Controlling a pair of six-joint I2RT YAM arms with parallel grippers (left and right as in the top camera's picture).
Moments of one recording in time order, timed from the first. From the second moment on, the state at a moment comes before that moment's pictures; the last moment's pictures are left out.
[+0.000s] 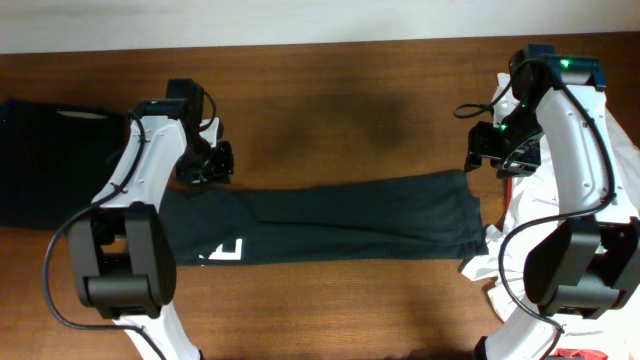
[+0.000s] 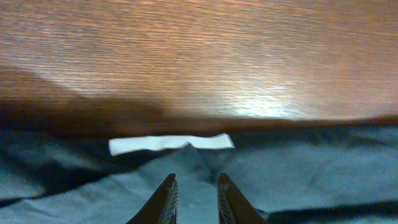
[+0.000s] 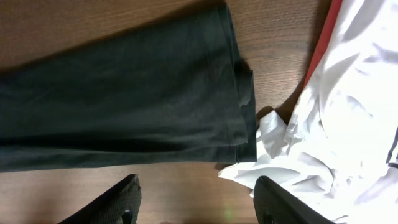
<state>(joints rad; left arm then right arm) -0.03 2.00 1.56 -1.09 0.15 -0.13 -0.12 1.91 1.82 -1.53 -0.12 0.07</state>
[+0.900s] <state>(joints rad) -0.03 2.11 1.58 -1.16 0.16 -0.13 -0.12 1.91 1.82 -1.53 -0.12 0.07</state>
